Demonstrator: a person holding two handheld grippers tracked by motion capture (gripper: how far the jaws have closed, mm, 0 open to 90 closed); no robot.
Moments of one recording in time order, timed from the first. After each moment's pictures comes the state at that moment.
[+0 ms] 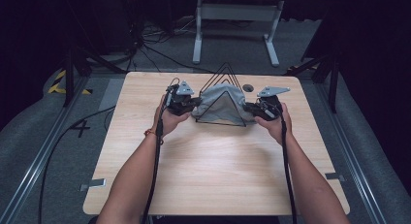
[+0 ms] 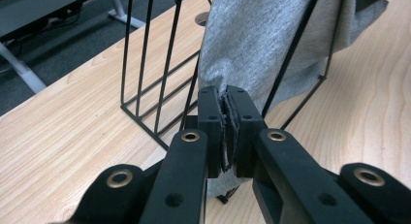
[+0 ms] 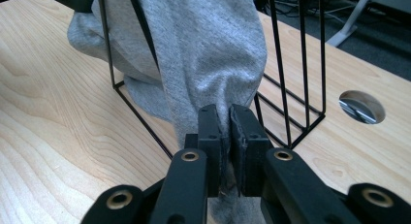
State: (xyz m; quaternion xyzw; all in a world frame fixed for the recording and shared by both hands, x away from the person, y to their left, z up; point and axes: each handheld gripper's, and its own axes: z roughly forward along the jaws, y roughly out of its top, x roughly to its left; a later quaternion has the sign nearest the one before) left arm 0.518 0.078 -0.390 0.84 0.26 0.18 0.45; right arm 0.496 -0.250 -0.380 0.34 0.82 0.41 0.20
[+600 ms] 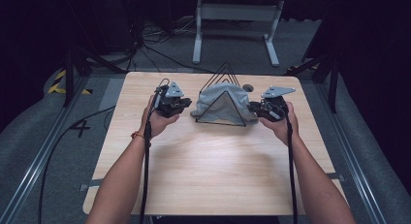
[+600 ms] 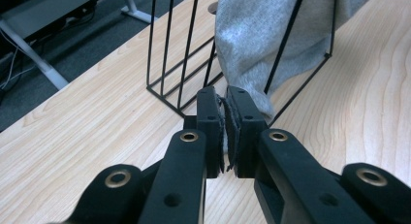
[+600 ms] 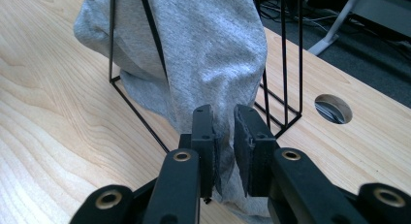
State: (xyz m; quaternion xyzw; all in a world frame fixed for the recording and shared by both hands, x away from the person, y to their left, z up) left arm 0.501 0.107 -0.378 0.84 0.25 0.20 0.43; right arm 0.480 -0.257 -0.364 0.33 0.83 0.39 0.23
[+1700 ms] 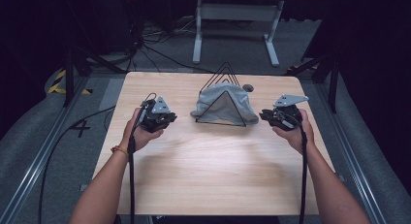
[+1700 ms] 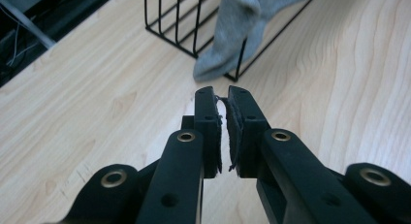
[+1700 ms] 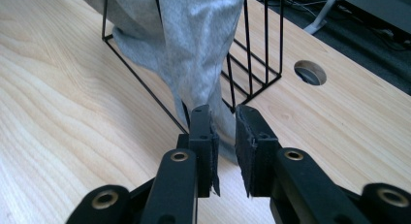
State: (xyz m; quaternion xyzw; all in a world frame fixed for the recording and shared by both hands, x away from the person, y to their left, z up) left arm 0.460 0.149 -0.396 0.88 0.24 0.20 0.36; right arm 0.449 -0.287 -0.363 0.33 0.84 0.36 0.25
